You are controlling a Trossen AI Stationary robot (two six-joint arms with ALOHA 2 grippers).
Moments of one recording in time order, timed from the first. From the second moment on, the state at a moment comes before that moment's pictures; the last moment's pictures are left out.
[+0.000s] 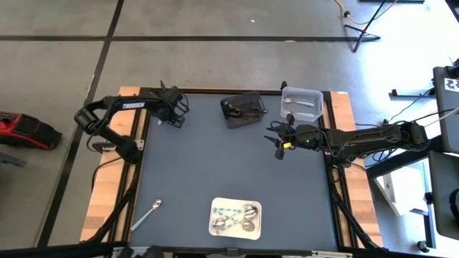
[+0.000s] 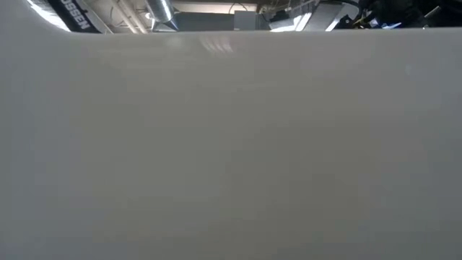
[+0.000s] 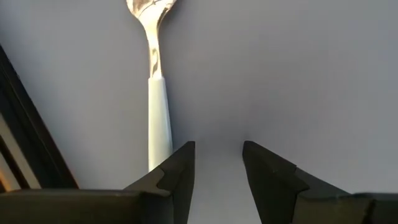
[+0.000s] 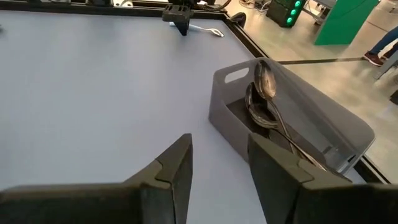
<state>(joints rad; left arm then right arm) 0.87 1.49 0.69 -0.61 -0.20 -0.25 -0.05 1.00 0.44 0.16 0.30 -0.05</state>
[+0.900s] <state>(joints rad) 0.91 1.62 0.82 -0.72 -0.35 -0.24 -0.05 1.00 0.44 0.16 0.29 -0.05</state>
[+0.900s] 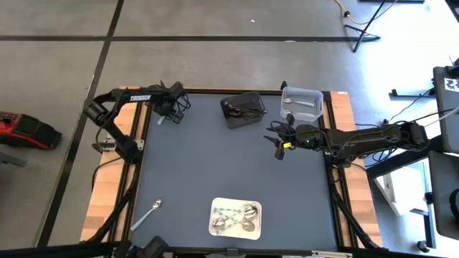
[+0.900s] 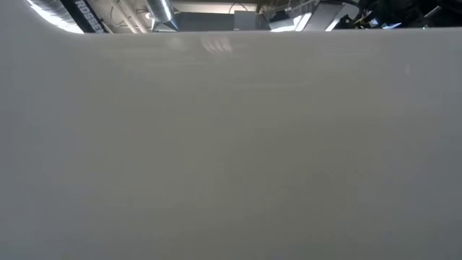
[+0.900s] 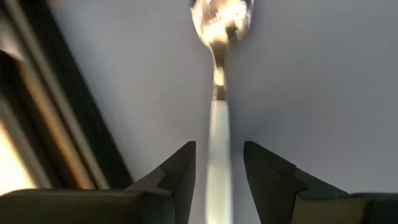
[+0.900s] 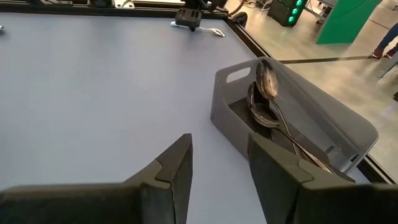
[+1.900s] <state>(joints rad) 0.79 1.59 0.87 -0.81 -0.25 -0.10 -0.05 1.00 0.44 0.15 0.20 -0.02</state>
